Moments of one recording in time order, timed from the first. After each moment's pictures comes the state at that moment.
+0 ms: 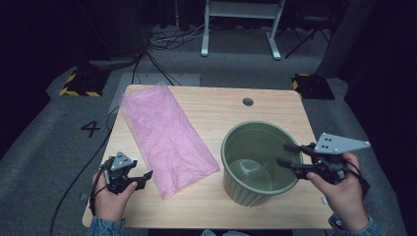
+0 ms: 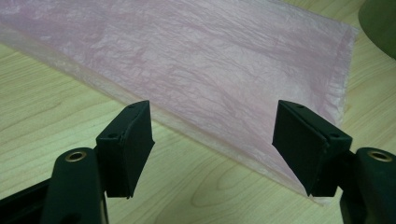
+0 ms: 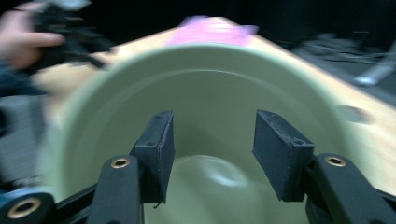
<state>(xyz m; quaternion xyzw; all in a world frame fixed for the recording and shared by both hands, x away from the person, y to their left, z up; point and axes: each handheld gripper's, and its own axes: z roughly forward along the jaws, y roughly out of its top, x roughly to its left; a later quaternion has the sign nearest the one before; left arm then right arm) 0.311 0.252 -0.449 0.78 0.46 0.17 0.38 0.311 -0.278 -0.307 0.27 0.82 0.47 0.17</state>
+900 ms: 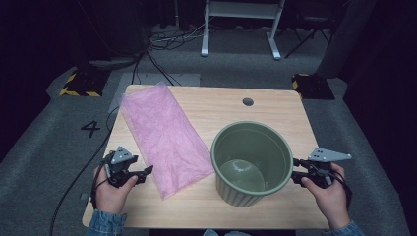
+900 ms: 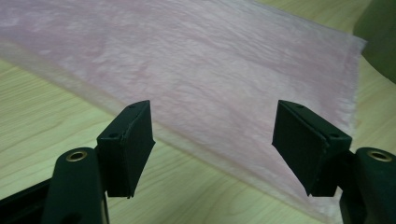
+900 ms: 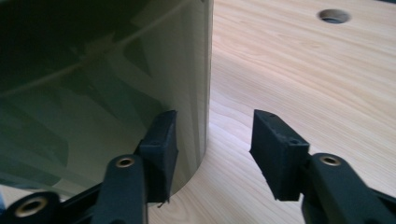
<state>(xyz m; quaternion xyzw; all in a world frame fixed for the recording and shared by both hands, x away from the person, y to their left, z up) 0.329 0.262 -0.447 0.78 0.47 0.17 0.39 0.335 -0.312 -0.410 0.37 0.81 0.44 0.14</state>
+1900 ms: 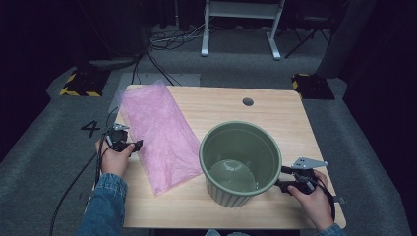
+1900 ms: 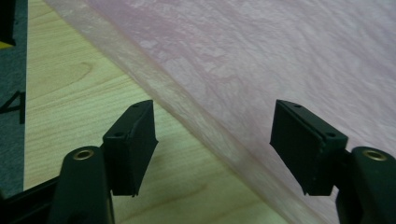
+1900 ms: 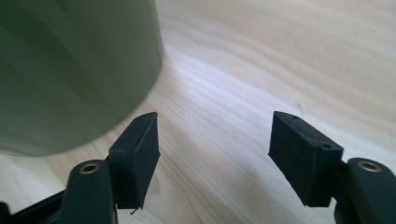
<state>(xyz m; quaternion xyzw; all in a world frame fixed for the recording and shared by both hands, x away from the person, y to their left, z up) 0.442 0.295 -0.491 0.73 0.57 0.21 0.32 0.344 -0.304 -0.480 0.39 0.83 0.38 0.13</state>
